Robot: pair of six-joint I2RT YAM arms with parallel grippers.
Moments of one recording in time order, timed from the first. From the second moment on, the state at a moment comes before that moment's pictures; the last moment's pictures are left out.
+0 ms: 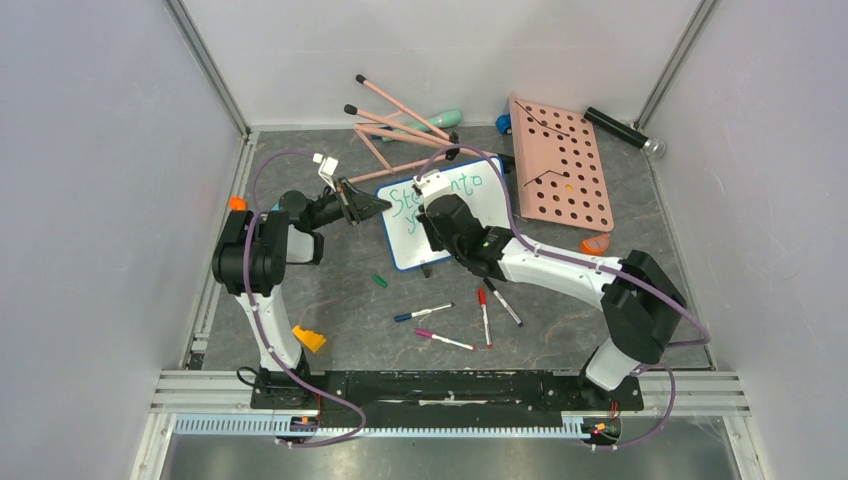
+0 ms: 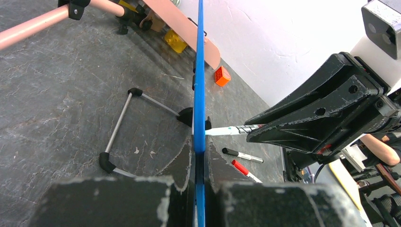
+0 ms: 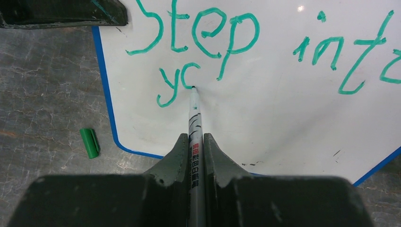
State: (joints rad) left arm -0.03 1.98 0.76 1.48 1.12 -0.91; right arm 0.89 1.64 1.13 -0.05 0.37 0.17
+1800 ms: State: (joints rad) left arm -0.03 1.98 0.77 1.48 1.13 -0.91; right arm 0.82 1.59 1.12 -0.06 0.34 0.16
